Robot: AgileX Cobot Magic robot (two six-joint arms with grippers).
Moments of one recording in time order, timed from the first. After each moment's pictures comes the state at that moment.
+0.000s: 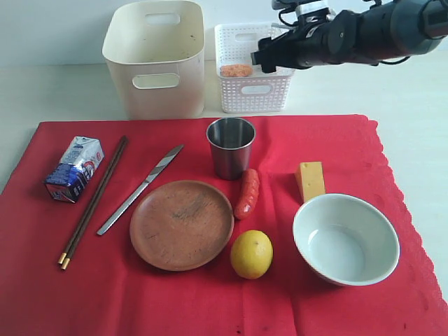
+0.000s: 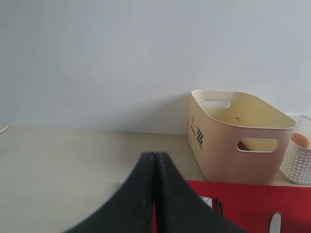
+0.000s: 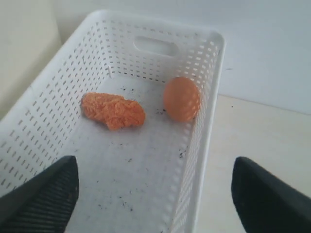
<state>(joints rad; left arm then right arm) 0.01 0.22 0.00 0.36 -0.15 -0.42 0.45 2.16 -1.44 0.26 -0.05 -0.26</state>
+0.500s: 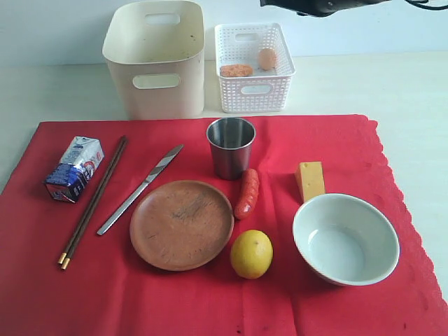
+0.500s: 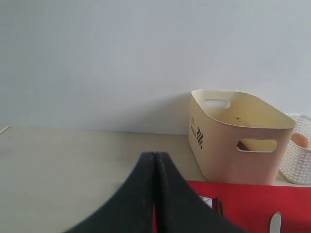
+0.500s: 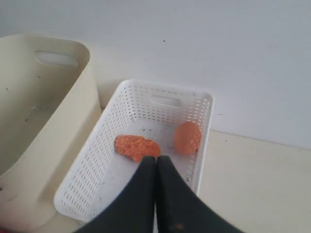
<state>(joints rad) 0.01 0.22 0.00 0.36 -0.15 -0.42 0.45 1.89 -1.40 0.26 0.11 -0.20</state>
